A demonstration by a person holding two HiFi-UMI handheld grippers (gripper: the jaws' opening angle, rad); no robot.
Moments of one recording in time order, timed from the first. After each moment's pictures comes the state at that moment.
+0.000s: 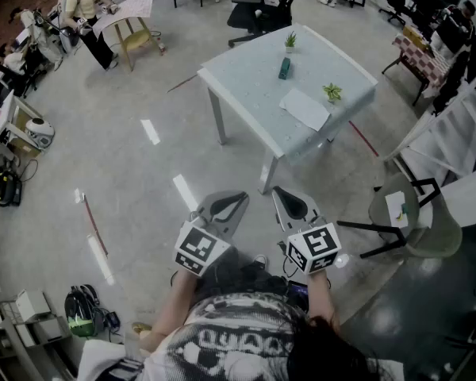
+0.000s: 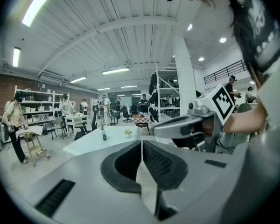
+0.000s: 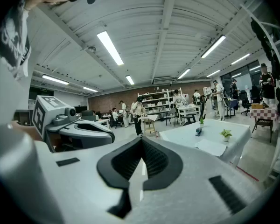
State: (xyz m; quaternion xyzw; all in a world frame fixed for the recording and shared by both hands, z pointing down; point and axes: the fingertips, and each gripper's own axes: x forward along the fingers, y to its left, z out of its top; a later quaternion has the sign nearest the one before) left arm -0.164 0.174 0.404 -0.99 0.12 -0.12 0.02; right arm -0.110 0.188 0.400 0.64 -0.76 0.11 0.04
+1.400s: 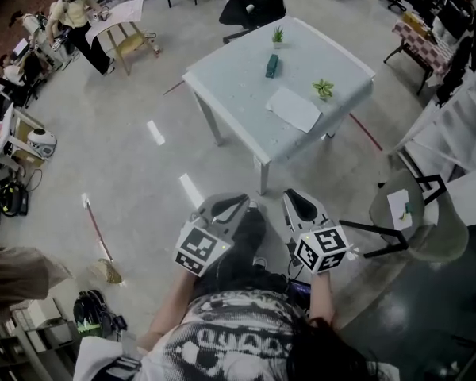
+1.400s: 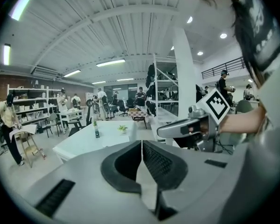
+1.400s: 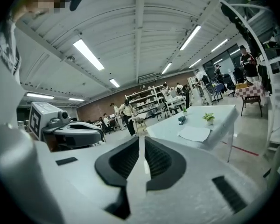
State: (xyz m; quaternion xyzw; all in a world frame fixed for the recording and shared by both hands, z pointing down) left arm -0.077 0.169 0.430 -0.98 0.09 -0.17 0.02; right arm 0.006 0.198 0.449 0.67 -0.72 0.19 -0.02
